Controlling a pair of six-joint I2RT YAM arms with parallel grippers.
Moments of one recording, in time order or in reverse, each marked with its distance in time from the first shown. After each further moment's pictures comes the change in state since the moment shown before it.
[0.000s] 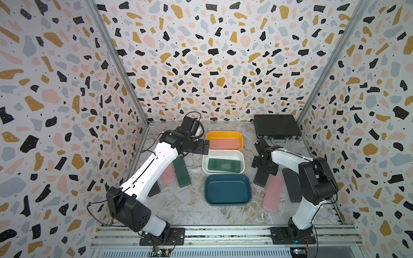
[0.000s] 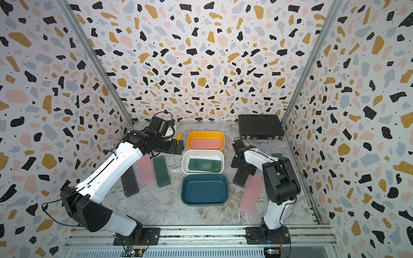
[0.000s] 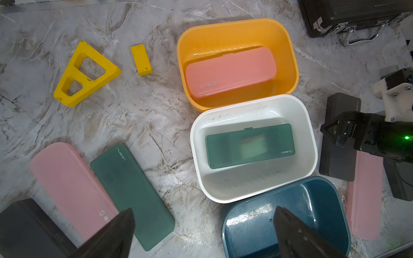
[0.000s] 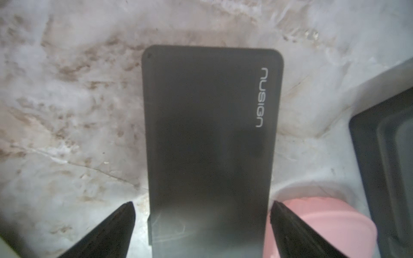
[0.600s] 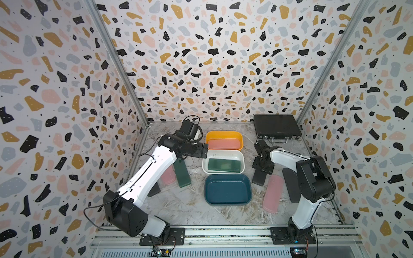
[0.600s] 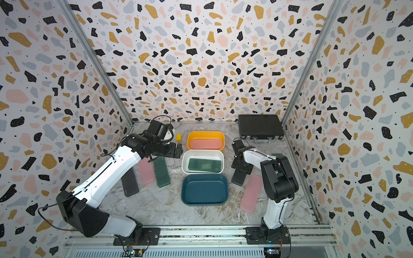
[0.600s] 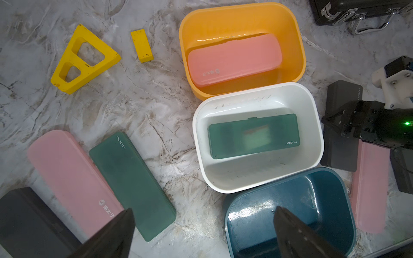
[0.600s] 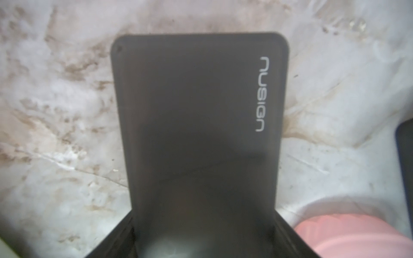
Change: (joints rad) left arm 0.000 -0.060 -0.075 0.008 -0.001 -0.013; right arm 0.000 0.025 -0.003 0.054 -0.049 -0.006
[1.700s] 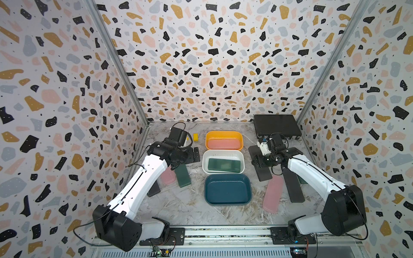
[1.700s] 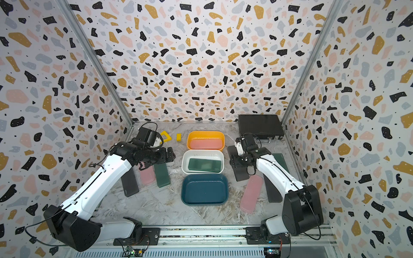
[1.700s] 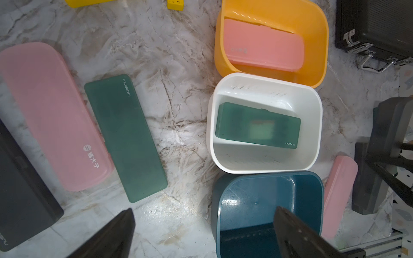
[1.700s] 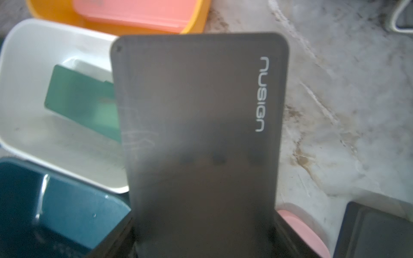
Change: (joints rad) left arm 0.105 -0.127 -0.171 -0.017 0.108 -0.227; right arm -0.002 -0.413 -0.054 -0.034 -0.338 -0.697
